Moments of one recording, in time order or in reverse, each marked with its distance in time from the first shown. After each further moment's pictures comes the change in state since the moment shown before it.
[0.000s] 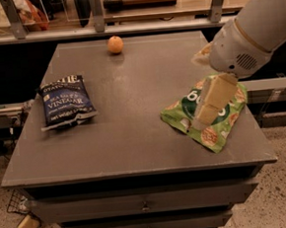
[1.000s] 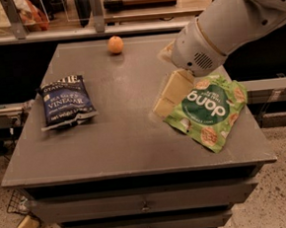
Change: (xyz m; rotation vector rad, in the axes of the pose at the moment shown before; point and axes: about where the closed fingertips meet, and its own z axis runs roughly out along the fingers) arm -0.078 -0.002 0.035 -0.024 -0.196 -0.004
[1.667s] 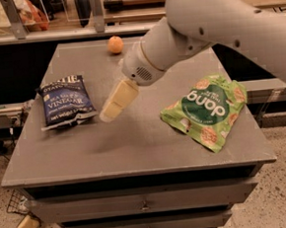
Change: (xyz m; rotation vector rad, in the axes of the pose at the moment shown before) arm -0.055 -0.026 0.106 -0.001 -0.090 0.000
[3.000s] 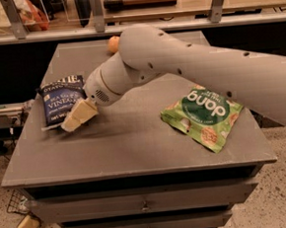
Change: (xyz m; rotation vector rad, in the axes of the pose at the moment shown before) arm -0.032 0.010 0.109 -0.044 -0.093 0.062
